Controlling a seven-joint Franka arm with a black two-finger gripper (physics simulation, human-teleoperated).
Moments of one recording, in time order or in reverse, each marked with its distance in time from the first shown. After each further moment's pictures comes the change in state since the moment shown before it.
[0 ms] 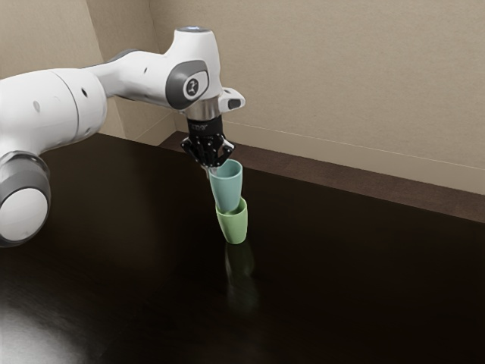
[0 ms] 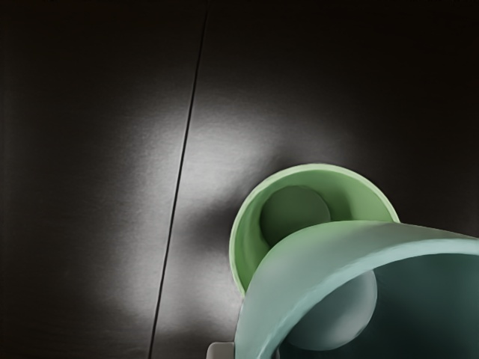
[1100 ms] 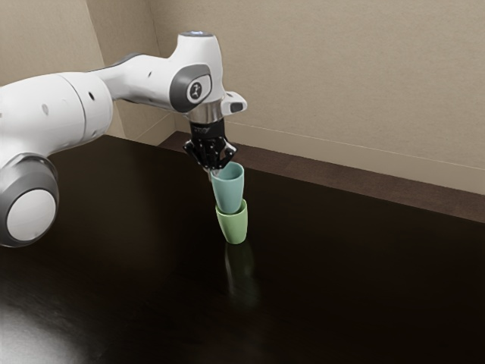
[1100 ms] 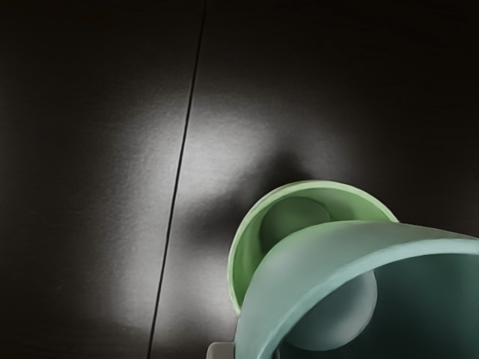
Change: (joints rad) arm 0.017 0.043 -0.015 0.035 0.000 -0.001 0.002
